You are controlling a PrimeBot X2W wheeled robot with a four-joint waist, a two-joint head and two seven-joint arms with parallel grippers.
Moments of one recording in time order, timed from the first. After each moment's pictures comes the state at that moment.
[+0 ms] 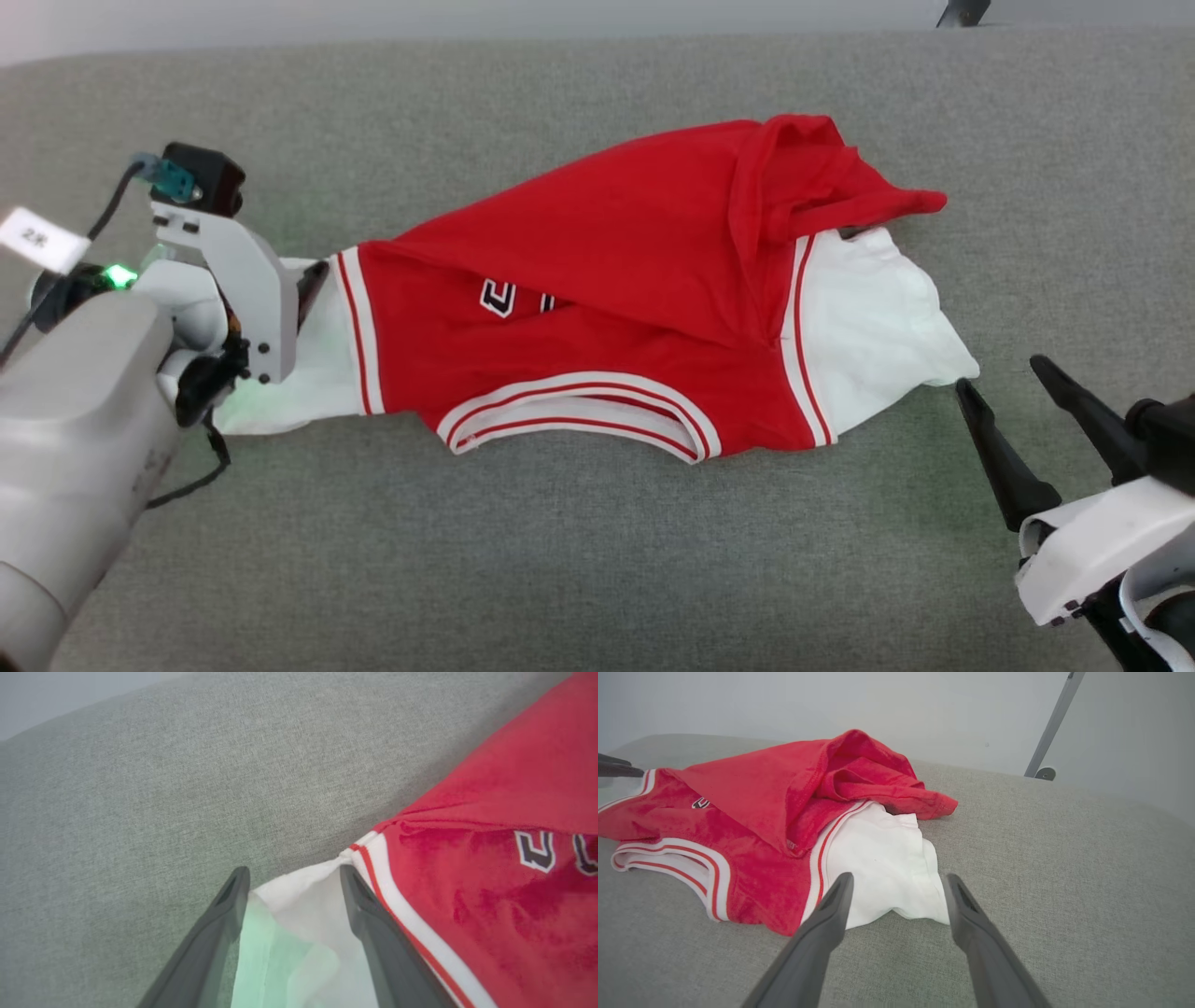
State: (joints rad) left arm -1.12 0.58 -1.16 0.94 -1.12 -0.11 0.19; right arm -0.11 -0.32 0.09 -0.22 0.35 0.13 0.27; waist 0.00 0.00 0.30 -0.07
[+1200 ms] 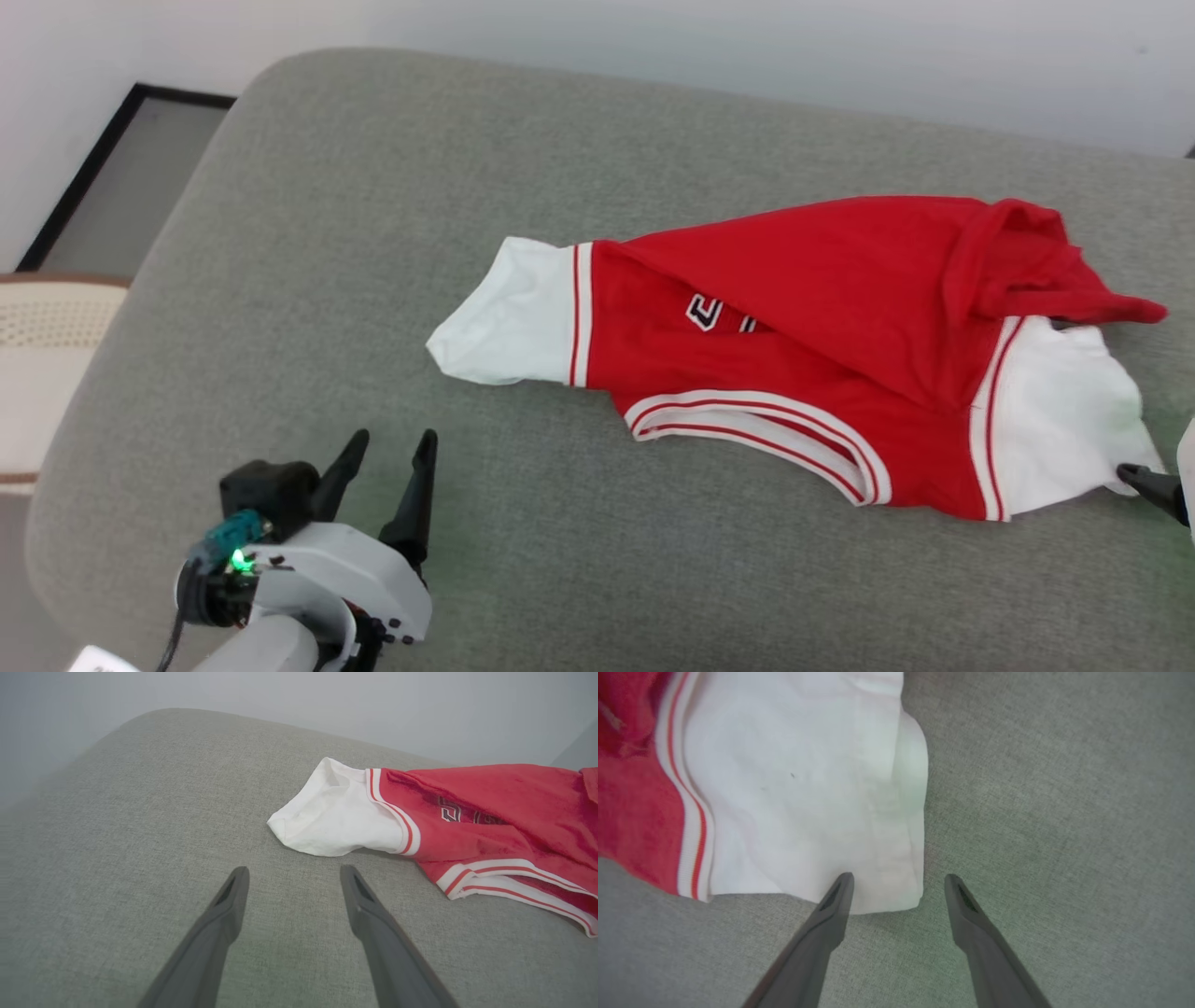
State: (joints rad) left arm -0.35 0.60 -0.76 0.14 -0.98 0.33 -0.26; right arm -0.44 -0.70 0.26 0.30 0.69 0.13 0.86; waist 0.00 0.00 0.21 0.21
